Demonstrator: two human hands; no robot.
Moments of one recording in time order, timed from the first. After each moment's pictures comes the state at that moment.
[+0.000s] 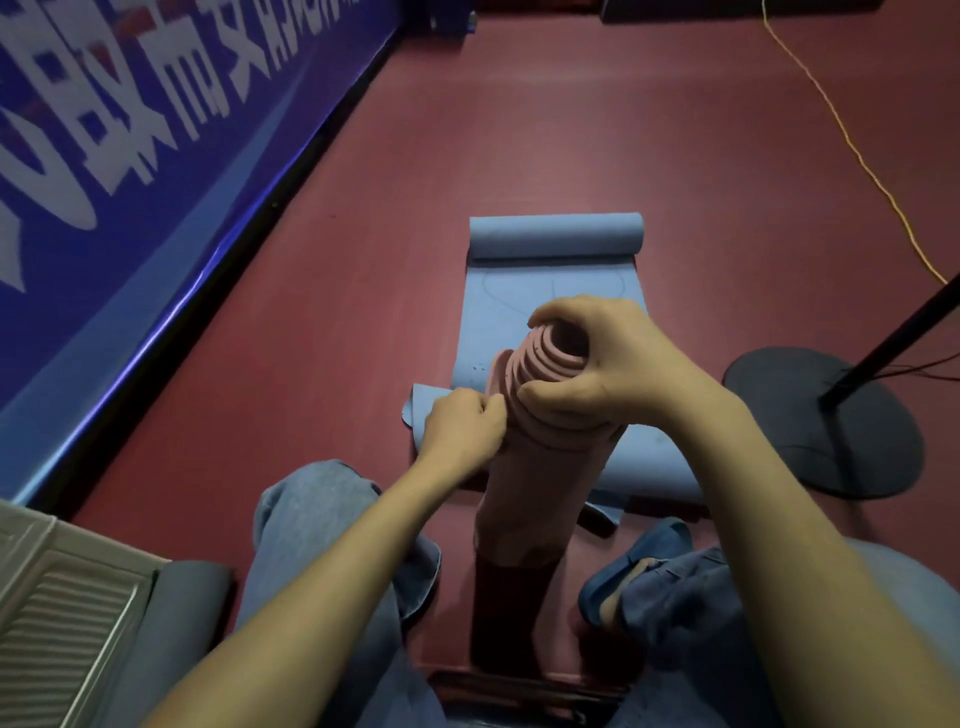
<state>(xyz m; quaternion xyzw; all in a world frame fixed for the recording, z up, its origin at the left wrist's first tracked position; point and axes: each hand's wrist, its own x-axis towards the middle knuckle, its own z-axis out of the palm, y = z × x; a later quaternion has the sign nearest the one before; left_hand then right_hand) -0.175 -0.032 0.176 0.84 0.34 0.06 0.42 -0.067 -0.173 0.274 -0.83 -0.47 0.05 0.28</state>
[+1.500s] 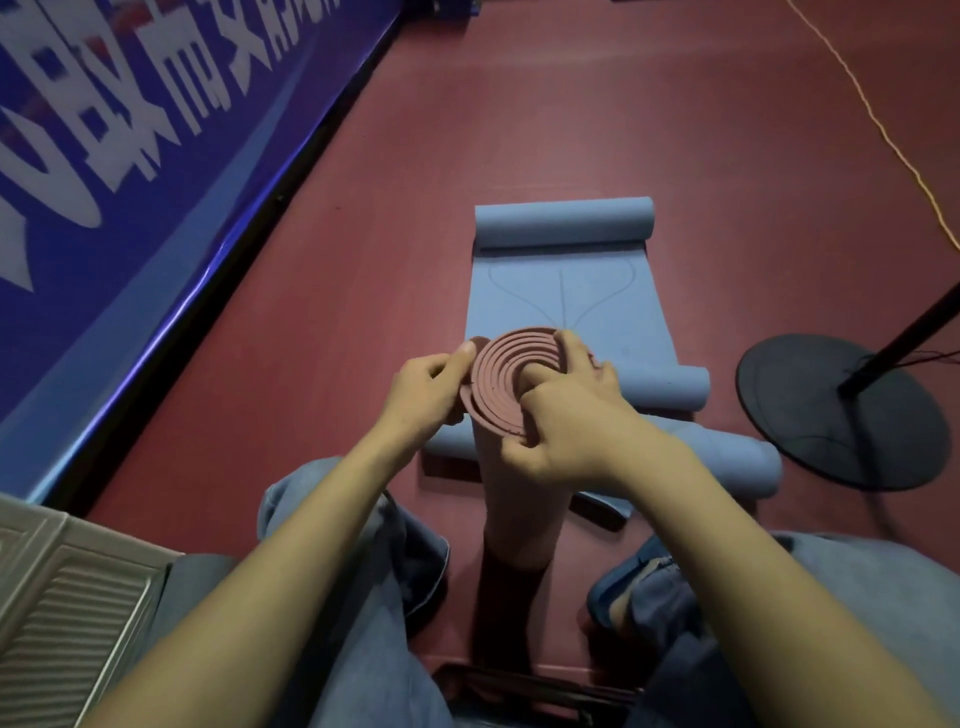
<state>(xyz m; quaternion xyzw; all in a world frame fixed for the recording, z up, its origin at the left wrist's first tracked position) -0.171 0.016 0.172 0.74 0.31 0.14 0.58 -0.098 -0.156 0.222 -0.86 -0.49 0.12 0.06</state>
